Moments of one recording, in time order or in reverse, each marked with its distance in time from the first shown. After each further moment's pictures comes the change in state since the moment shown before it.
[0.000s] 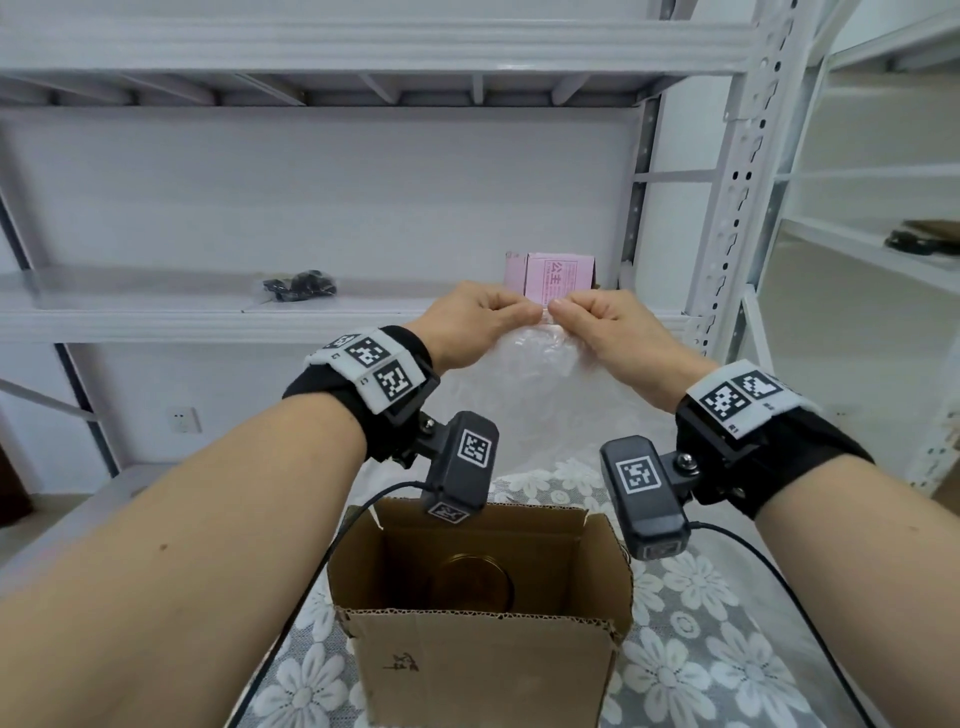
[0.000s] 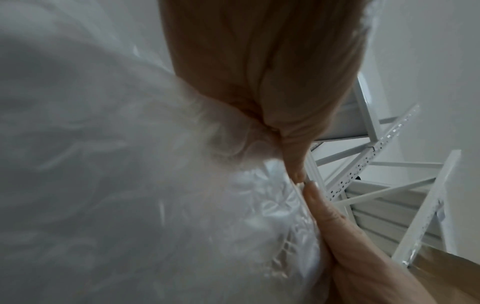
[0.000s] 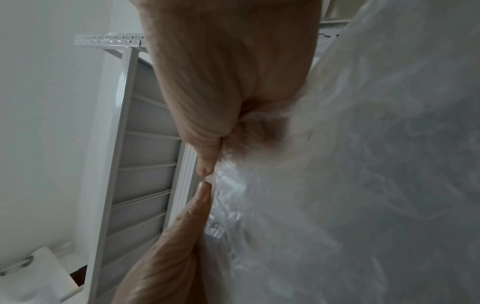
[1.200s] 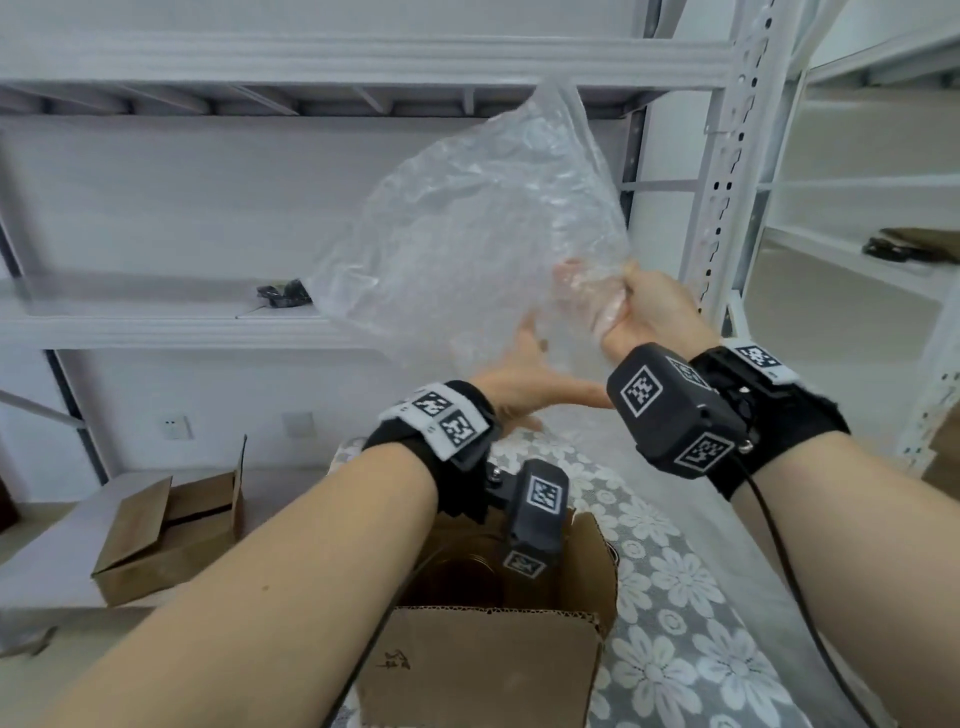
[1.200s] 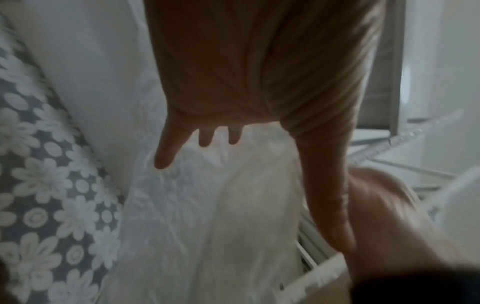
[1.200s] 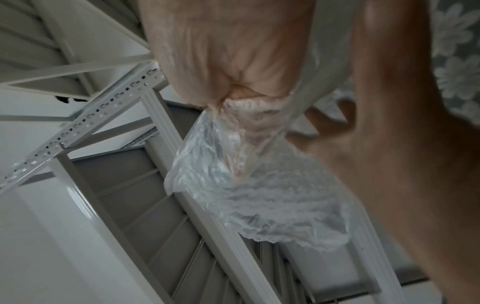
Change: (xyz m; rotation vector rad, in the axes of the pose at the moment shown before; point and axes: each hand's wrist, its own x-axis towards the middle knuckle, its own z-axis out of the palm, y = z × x) left_hand -0.012 0.004 0.065 -0.298 -0.173 -0.299; right_hand 0.023 -0.009 -0.027 1.282 0.269 0.549
